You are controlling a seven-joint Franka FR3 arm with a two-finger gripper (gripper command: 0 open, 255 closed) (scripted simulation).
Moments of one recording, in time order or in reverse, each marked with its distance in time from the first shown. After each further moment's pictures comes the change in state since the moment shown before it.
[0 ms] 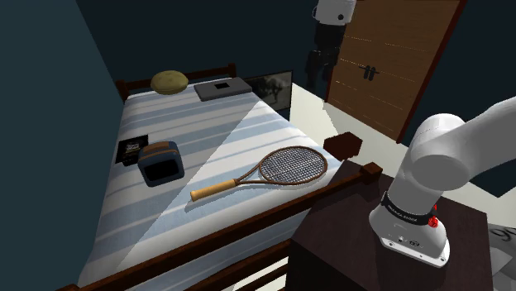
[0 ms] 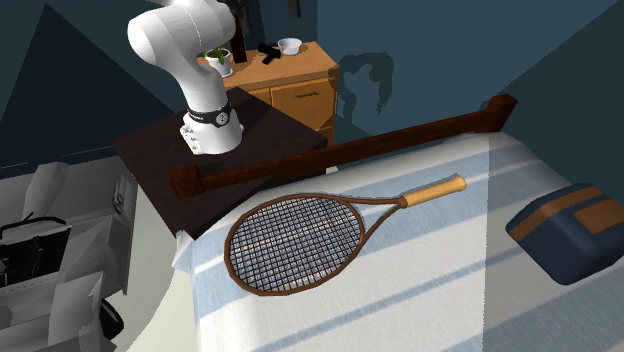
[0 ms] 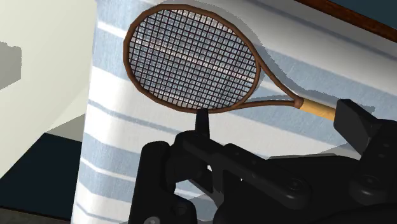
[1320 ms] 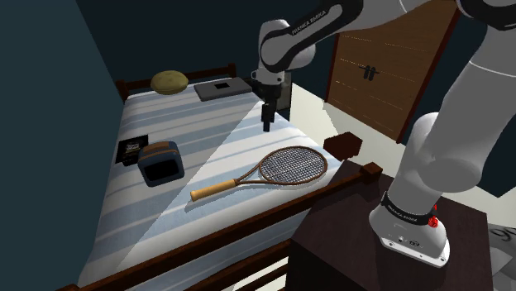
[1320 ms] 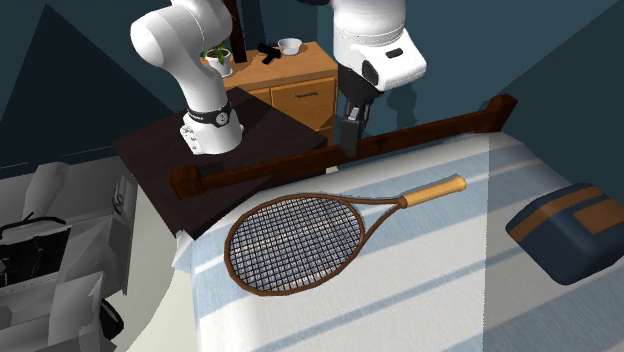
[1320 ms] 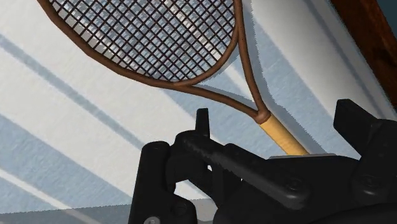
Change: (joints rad) arm 0.176 0.635 -0.100 0.111 0.149 0.400 -0.489
